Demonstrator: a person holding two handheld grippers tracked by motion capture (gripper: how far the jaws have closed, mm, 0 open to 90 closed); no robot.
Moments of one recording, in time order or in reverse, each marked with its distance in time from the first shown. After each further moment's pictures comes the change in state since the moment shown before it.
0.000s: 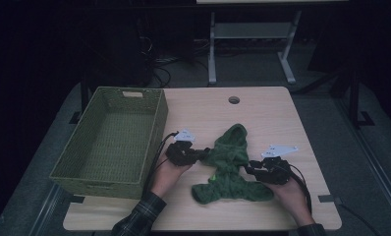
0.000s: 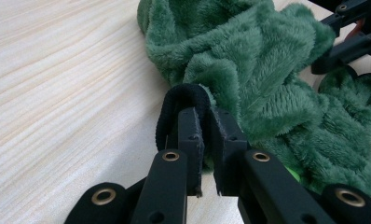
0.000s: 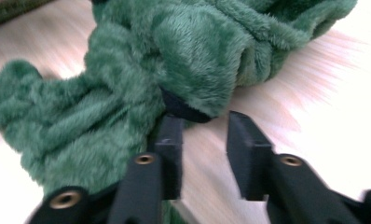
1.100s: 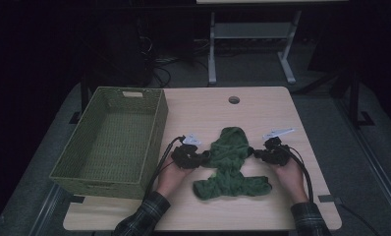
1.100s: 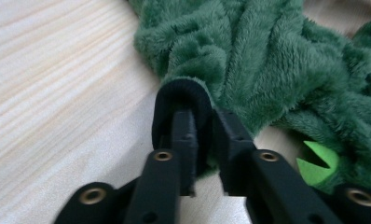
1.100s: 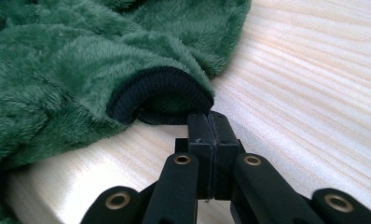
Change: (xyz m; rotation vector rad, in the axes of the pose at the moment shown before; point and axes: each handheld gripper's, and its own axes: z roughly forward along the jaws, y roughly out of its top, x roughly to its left) left arm 0.003 -0.011 0.028 0.092 0.038 0.011; right arm -0.062 0.015 0.029 0.126 -0.102 0.091
